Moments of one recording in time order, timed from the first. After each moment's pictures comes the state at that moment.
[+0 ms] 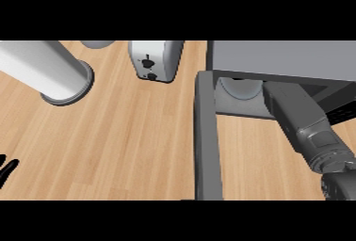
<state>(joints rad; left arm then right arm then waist) 0.40 0.18 0.38 -2.14 0.66 -0.67 0.14 -1.13 -0.23 -0.32 -0.07 0.22 -0.36 -0.64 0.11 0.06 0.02</state>
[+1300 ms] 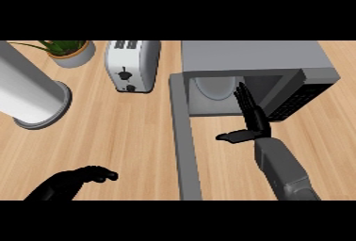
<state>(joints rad) 0.27 0.01 0.06 -1.94 0.15 -0.79 0.02 -0.68 -0.08 -0.31 -0.25 0.12 0.18 -0.86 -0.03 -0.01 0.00</state>
